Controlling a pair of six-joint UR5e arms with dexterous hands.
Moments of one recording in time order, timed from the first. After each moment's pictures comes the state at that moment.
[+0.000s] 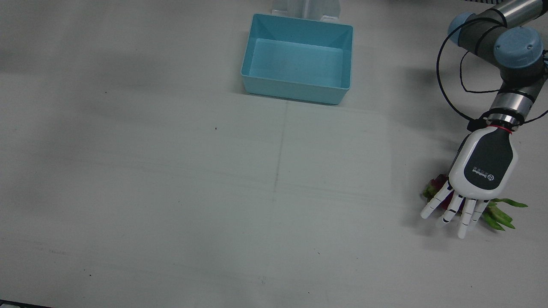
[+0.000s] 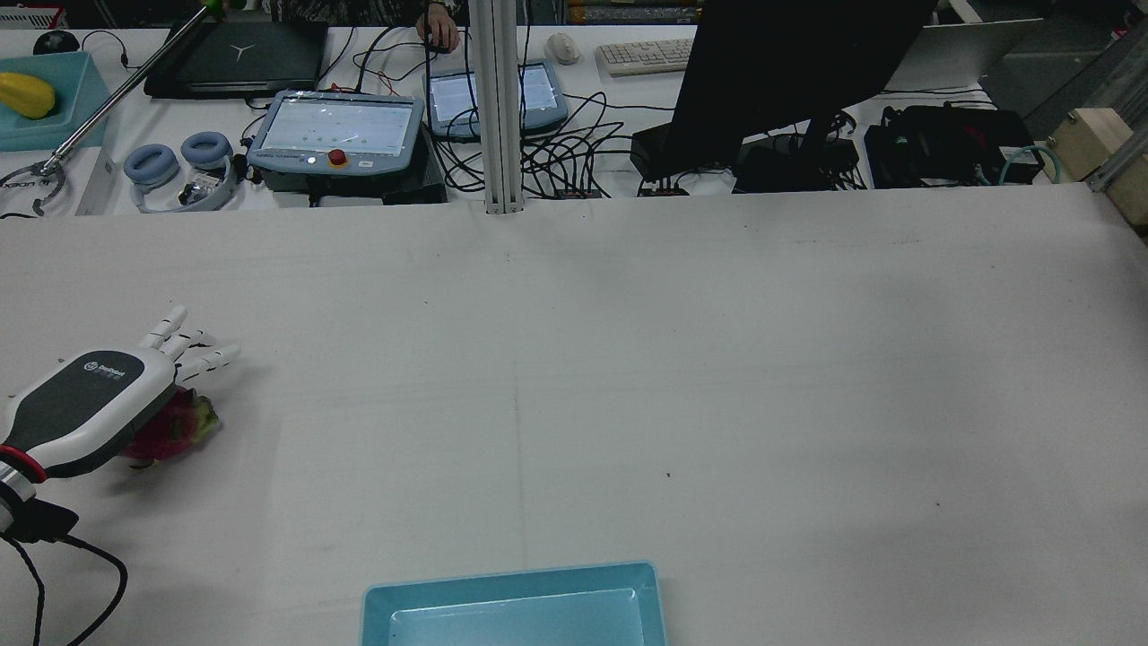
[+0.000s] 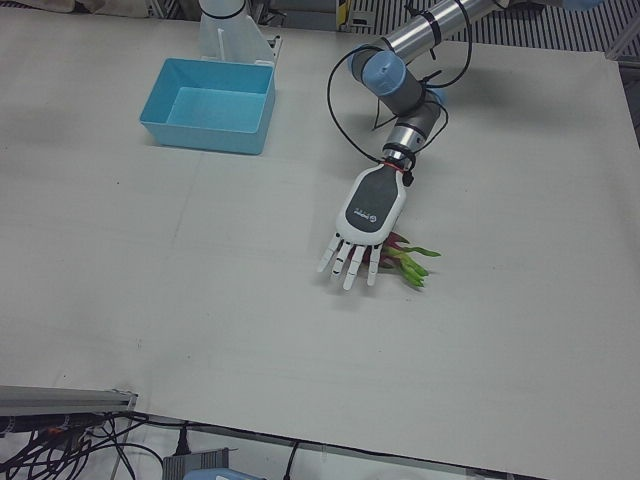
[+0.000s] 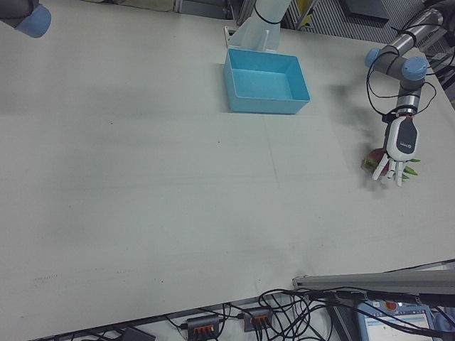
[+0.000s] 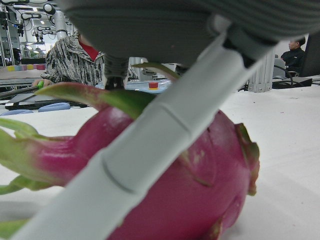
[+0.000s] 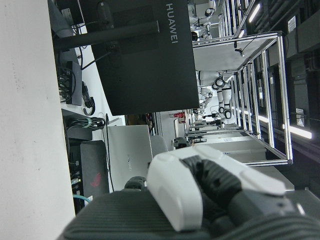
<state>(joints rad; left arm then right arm) -0.63 -1.65 -1.86 0.34 1.09 1.67 1.50 -1.65 1.62 -3.27 -1.57 0.14</state>
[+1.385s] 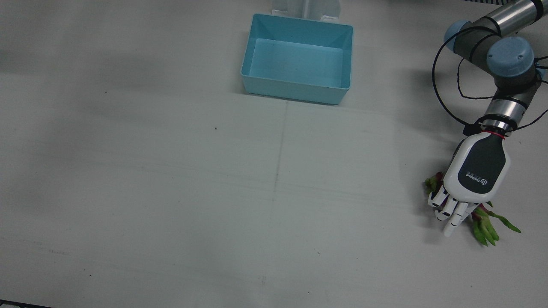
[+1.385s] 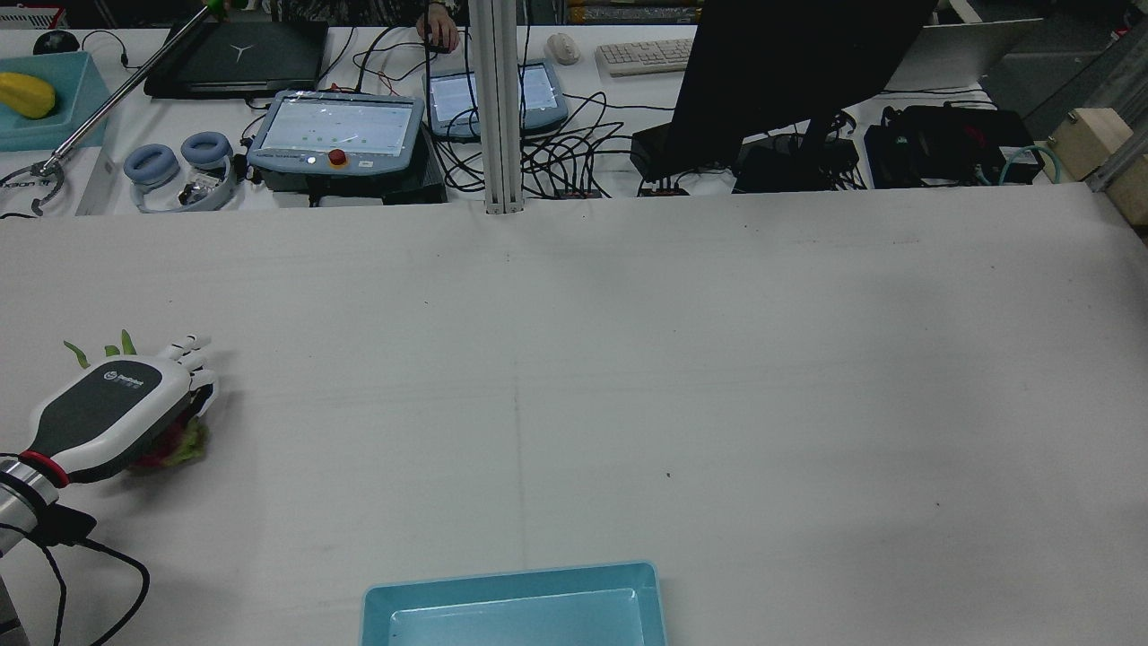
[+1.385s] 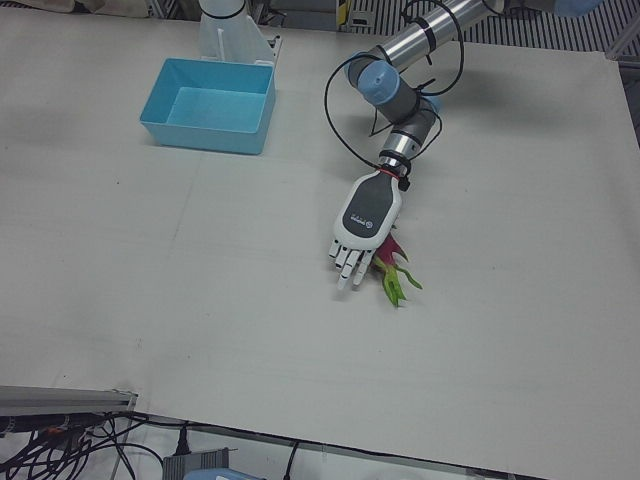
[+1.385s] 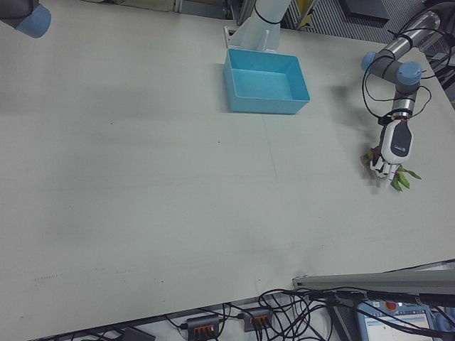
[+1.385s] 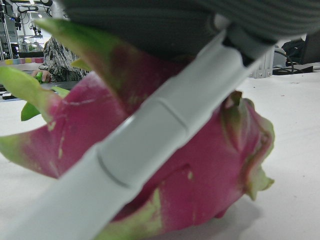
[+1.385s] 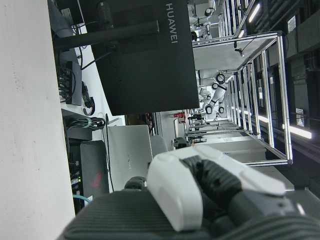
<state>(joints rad) -0.62 -1.68 -1.80 0.34 1.09 1.66 1.50 -1.65 1.62 -3.27 -1.57 0.14</state>
